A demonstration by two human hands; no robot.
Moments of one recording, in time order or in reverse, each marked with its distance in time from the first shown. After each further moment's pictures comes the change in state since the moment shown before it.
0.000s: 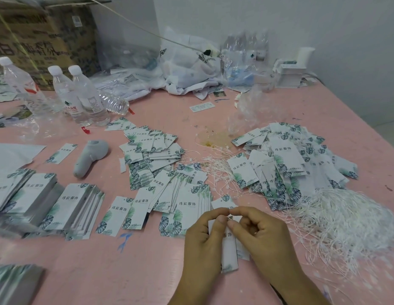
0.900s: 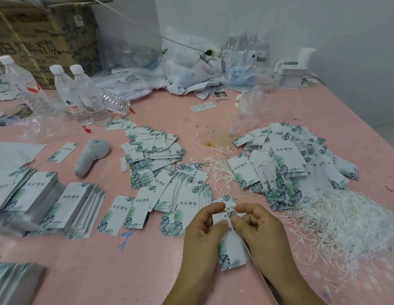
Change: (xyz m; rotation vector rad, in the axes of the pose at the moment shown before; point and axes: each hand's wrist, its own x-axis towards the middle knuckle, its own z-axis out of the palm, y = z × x) left_hand 0.006 -0.009 0.001 -0.319 -0.027 -0.161; right_hand 0.001 0.000 0.007 0.192 0.004 0.207
